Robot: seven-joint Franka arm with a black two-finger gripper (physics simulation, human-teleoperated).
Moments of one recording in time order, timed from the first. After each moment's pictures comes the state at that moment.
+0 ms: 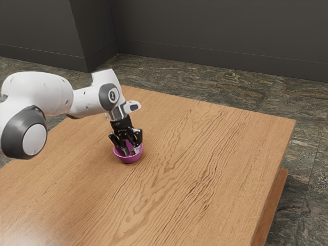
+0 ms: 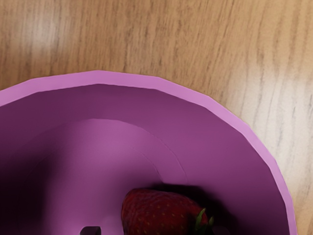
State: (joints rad) arm -0.01 0.69 0.15 -1.49 -0.41 1.98 0.13
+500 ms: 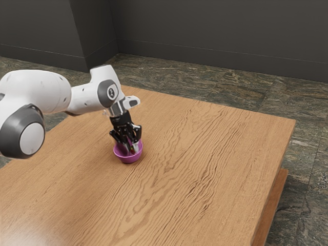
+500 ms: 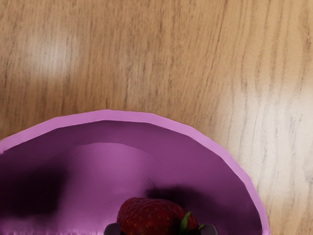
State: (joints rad) arm -0.01 0.66 0.15 -1.49 -0.39 2.01 0.13
